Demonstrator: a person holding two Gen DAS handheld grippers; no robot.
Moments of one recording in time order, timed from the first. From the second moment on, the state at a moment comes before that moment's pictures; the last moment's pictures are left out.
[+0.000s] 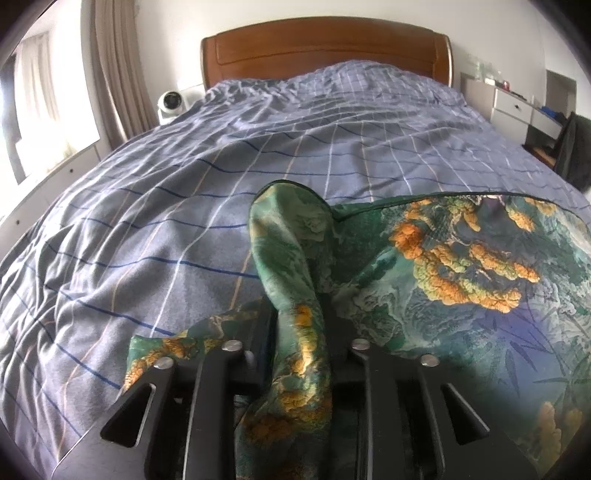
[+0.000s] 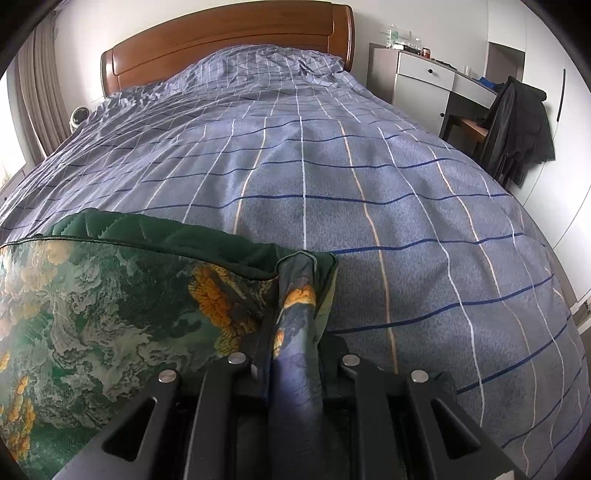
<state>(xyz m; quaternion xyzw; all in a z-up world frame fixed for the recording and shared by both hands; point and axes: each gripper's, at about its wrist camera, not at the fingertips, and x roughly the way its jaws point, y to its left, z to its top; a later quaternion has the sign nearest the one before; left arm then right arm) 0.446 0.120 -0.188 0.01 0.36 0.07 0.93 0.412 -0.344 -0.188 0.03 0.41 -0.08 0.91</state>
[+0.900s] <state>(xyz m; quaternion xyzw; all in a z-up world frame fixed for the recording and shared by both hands) 0.280 0.172 -0.145 -0.12 0.40 0.02 0.91 0.267 -0.318 -0.132 0.03 0.44 0.07 0.90</state>
